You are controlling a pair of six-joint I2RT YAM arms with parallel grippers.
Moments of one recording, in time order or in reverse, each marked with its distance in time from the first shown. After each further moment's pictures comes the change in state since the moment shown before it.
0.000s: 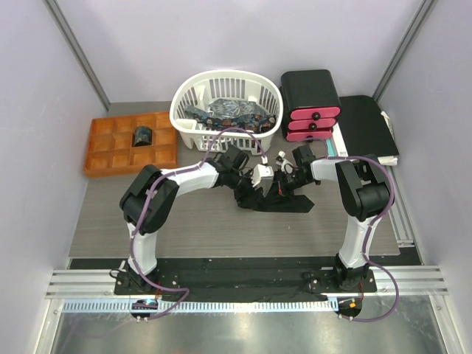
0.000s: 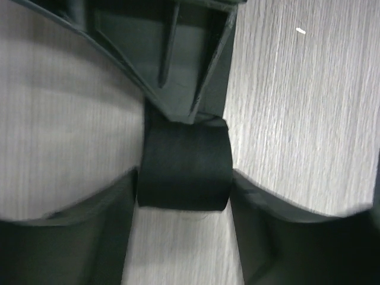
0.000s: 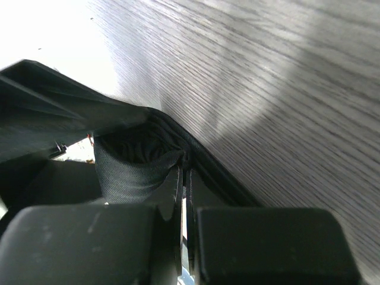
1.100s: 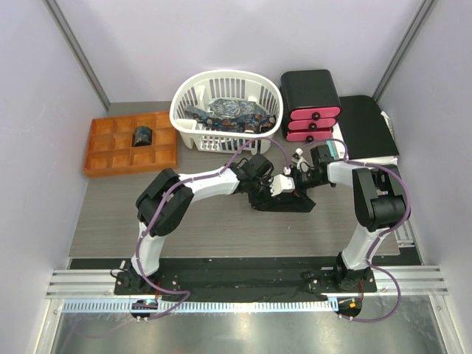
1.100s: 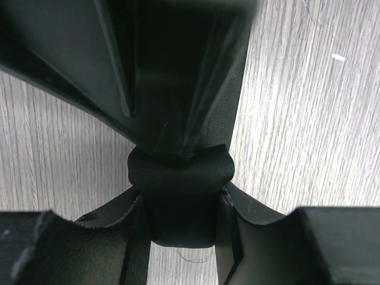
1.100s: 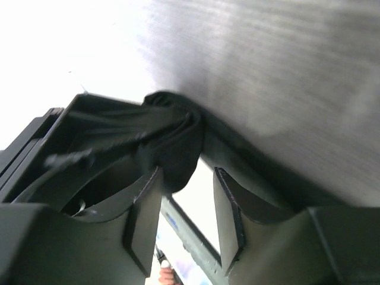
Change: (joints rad) left arm -0.169 0.098 0.150 -0.083 -0.307 0.011; right arm -0.114 -0.134 -0.093 0.007 -0.043 0.036
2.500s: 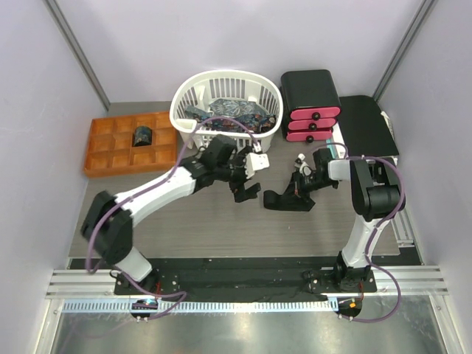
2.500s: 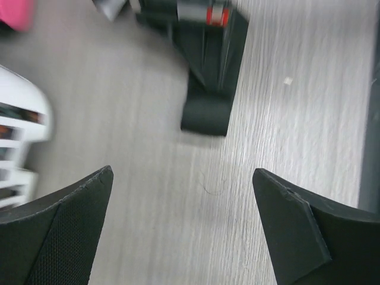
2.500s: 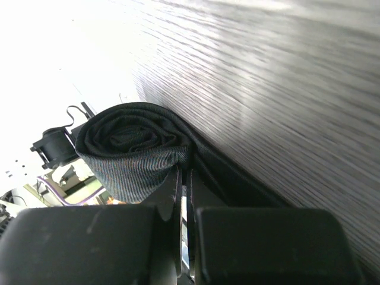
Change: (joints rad) left arm 0.130 -0.415 -0.192 0.065 0.133 0.006; right arm -0.061 0.100 0.031 -0.102 0.006 -0.098
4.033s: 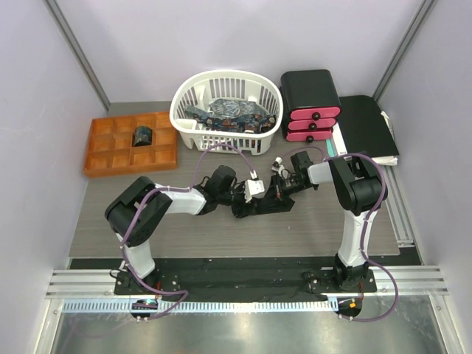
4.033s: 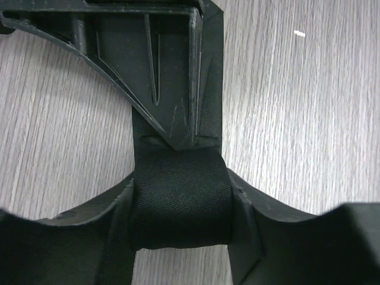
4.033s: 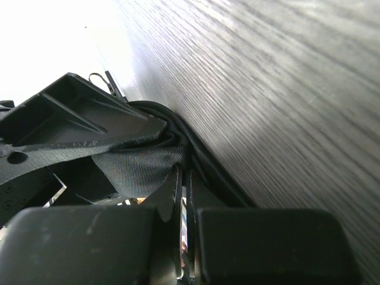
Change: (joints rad) left arm -0.011 0.171 -0.386 0.623 0.083 -0.099; right arm 0.183 0.117 0.016 0.224 -0.155 0.130
